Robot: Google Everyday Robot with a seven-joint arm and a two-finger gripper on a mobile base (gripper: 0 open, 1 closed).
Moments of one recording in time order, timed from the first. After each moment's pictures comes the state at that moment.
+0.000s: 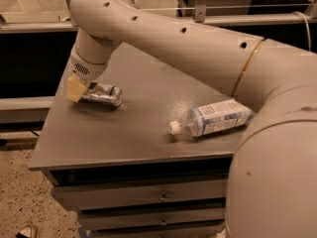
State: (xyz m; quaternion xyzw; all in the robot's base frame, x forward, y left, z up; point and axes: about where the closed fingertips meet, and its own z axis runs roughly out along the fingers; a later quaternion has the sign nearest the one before) arm 0.604 0.201 0.848 -0.59 0.76 0.14 0.23
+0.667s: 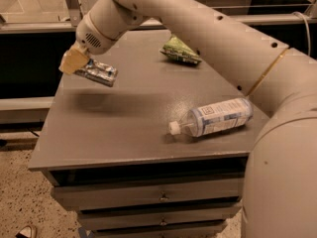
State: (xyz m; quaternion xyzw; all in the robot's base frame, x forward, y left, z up) arm 0.617 0.203 0.925 -0.60 0.69 0.26 0.32
